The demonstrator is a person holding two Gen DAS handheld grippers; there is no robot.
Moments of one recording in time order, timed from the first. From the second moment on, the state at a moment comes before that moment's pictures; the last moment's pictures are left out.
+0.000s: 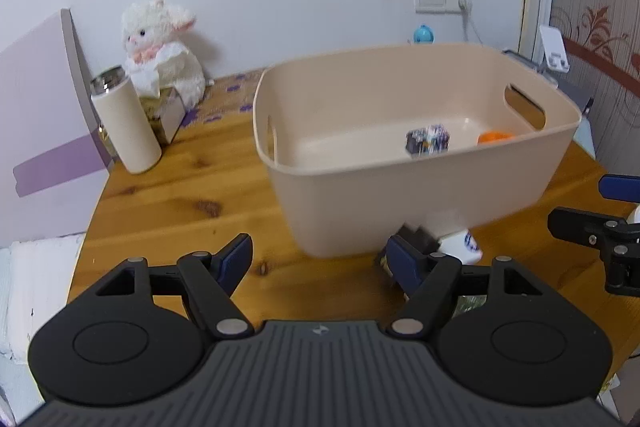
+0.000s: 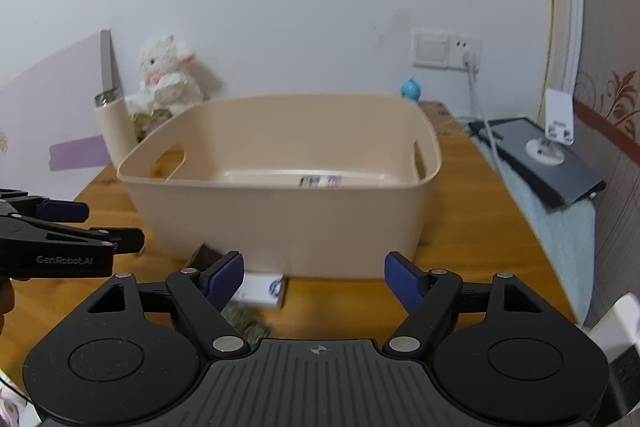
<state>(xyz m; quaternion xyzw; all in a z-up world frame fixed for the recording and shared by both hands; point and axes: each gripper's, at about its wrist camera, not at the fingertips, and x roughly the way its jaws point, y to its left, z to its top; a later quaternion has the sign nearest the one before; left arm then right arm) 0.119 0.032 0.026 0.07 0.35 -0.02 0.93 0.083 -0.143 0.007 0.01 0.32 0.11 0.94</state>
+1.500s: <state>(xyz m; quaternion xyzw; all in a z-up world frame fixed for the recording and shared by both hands) 0.170 0.011 -0.037 0.02 0.41 -0.12 0.90 0.111 -0.108 -0.052 0.04 0.40 0.21 0.89</state>
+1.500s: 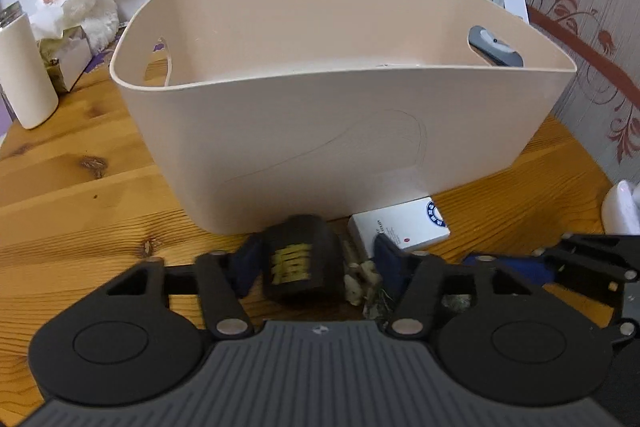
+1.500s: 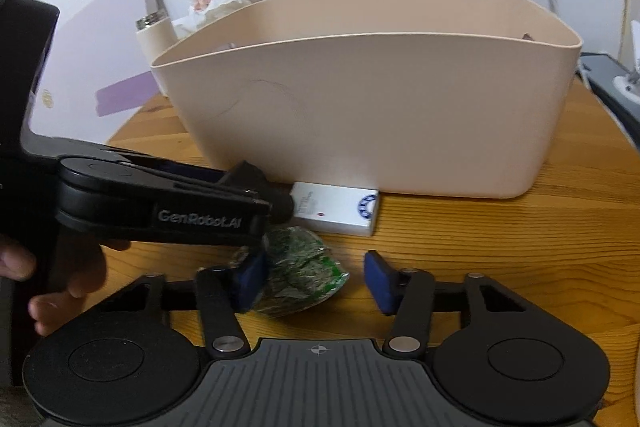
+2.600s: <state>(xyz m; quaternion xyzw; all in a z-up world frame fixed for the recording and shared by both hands) 0.109 0.031 0.047 0.04 0.32 -0.11 0.94 0.070 -0.155 0.030 0.03 0.27 0.14 0.95</state>
